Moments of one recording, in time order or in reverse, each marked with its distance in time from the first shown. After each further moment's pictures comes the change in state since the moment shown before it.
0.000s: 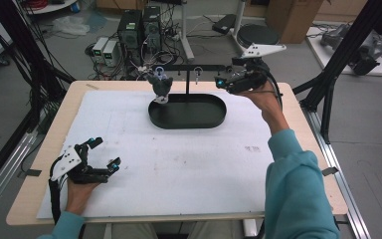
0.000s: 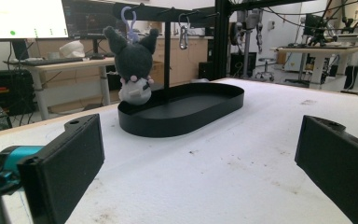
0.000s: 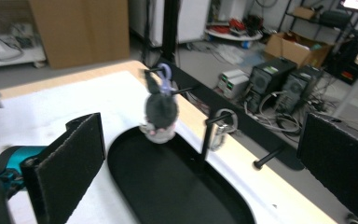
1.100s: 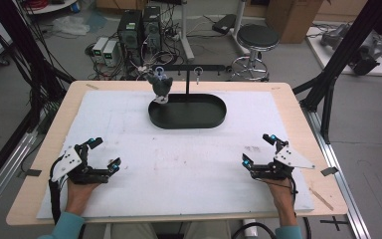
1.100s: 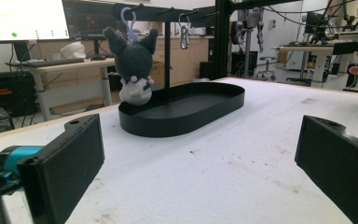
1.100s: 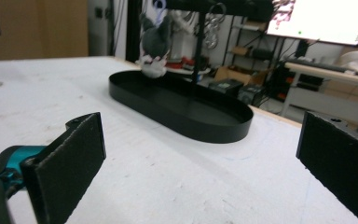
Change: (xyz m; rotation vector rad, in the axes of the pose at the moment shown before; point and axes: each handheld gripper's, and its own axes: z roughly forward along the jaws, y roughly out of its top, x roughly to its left) left arm -0.001 0.000 0.000 0.002 0.006 0.013; right arm 0.091 -0.229 -0.086 -0.250 -0.245 0.030
